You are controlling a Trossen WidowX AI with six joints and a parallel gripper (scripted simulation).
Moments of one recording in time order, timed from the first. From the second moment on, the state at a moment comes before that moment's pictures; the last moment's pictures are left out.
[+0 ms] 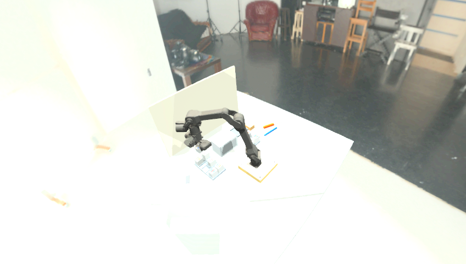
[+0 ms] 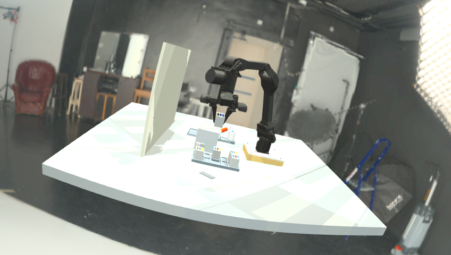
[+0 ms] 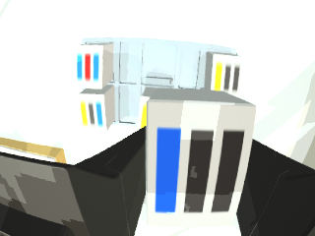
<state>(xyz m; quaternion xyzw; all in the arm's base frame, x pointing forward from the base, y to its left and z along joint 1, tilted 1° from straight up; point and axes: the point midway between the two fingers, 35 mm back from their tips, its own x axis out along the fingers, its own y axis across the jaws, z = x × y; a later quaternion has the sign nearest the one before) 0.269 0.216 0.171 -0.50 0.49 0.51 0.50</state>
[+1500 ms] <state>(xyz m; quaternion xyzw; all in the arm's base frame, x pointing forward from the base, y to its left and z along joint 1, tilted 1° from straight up) 0.367 -0.028 0.176 -0.50 0.49 0.49 0.52</state>
